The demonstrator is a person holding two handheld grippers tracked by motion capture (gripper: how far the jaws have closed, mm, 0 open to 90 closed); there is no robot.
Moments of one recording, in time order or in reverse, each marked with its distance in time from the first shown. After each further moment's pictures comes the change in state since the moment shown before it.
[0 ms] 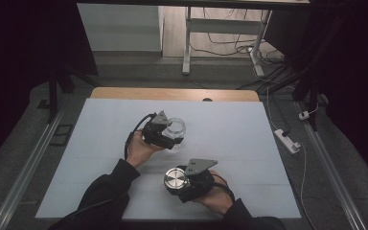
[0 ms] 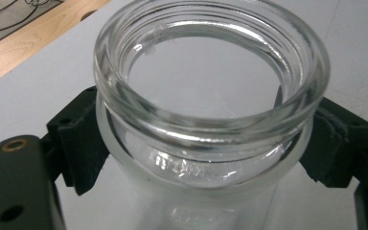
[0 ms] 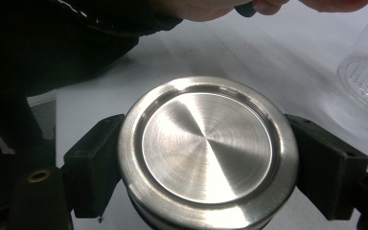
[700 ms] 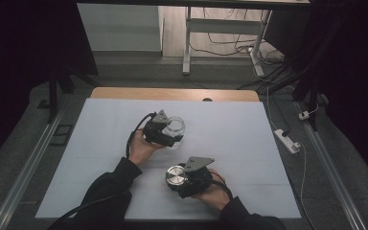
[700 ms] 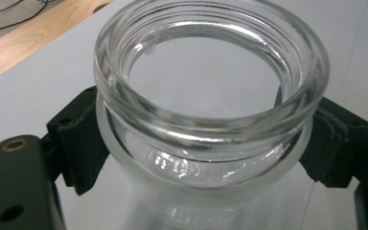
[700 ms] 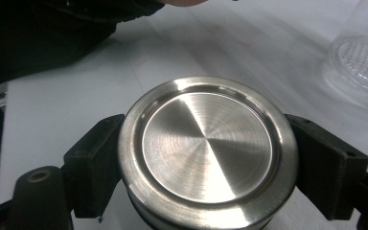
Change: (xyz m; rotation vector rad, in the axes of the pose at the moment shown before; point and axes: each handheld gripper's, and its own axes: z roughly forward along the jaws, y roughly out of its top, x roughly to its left) left arm 0.011 -0.007 0.013 -0.008 0.023 -0.023; right arm -0.015 -0.012 0.017 0.038 -0.047 0.018
